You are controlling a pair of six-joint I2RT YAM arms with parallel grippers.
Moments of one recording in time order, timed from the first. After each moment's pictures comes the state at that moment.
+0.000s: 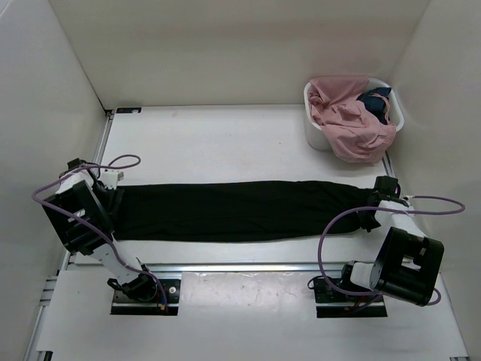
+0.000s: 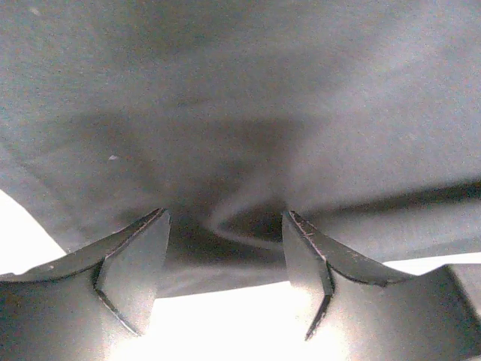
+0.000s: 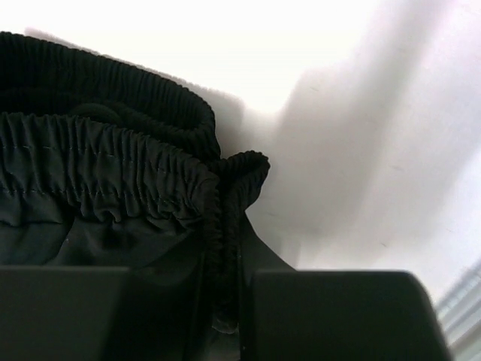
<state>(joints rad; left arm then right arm) 0.56 1.72 1.06 -0.79 0.09 0.71 -0.31 1.27 0.58 -0.54 0.23 0.92</state>
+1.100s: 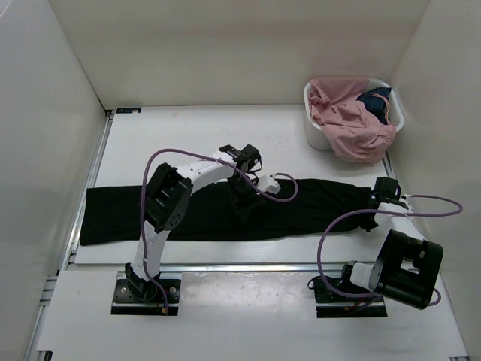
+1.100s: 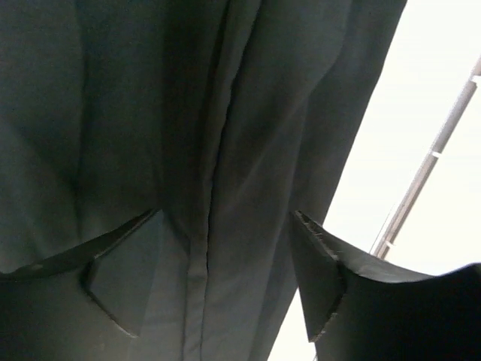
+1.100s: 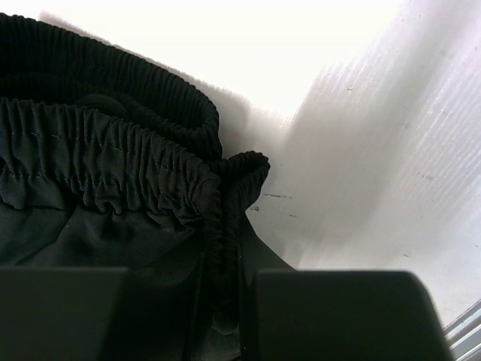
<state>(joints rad) -0.73 2.10 1.62 -1.01 0.46 0.61 -0.31 1.24 0.56 -0.48 0.17 0.88</state>
